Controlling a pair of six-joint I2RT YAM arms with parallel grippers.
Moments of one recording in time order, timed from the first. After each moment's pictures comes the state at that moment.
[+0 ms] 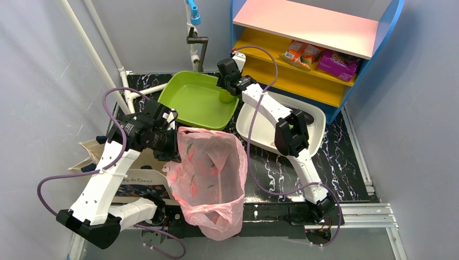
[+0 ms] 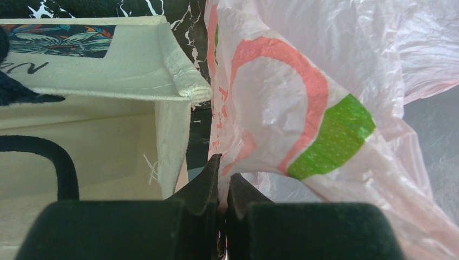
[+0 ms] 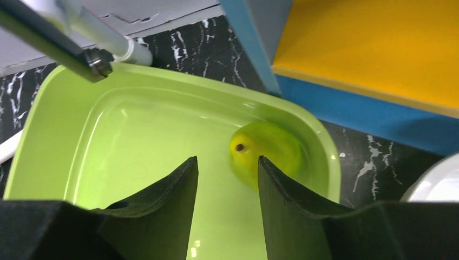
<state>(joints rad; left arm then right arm) -0.46 1.09 1.40 -1.51 0.14 -0.50 0.68 2.40 2.30 -0.48 0.42 0.66</state>
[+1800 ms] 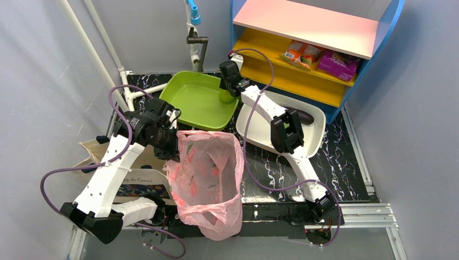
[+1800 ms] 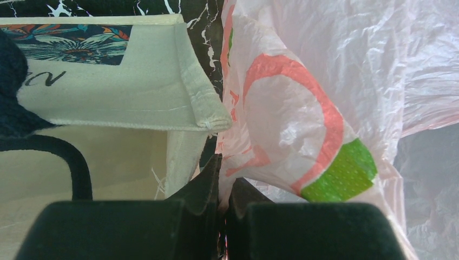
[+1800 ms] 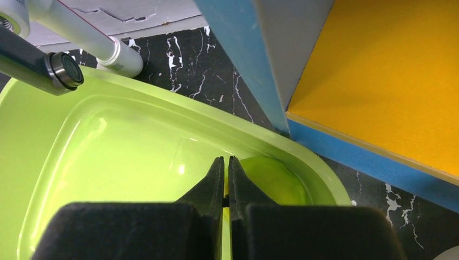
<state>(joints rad) -0.45 1.14 1.40 -1.53 0.10 -0.46 0.64 2.54 2.37 -0.37 0.36 0.55</state>
